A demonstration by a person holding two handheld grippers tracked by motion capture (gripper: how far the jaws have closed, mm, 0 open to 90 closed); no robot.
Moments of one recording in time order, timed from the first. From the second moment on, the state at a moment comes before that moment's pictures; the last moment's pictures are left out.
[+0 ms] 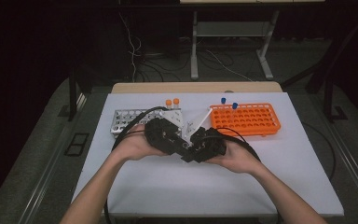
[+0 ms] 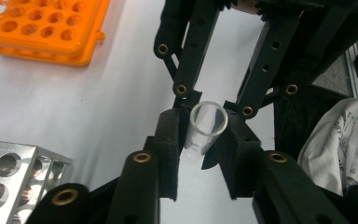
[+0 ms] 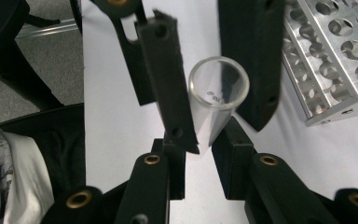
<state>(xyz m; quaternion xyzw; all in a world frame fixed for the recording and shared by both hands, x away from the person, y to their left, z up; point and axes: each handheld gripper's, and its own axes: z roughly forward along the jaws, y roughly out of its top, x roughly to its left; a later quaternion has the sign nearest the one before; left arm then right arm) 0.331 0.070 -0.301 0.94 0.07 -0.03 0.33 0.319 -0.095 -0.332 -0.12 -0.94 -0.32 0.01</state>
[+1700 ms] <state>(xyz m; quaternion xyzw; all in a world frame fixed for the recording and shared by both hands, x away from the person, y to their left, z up) 0.382 0.141 -0.264 0.92 0.18 0.05 0.34 0.322 -0.193 -0.339 -0.26 -0.88 -0.41 -0.01</state>
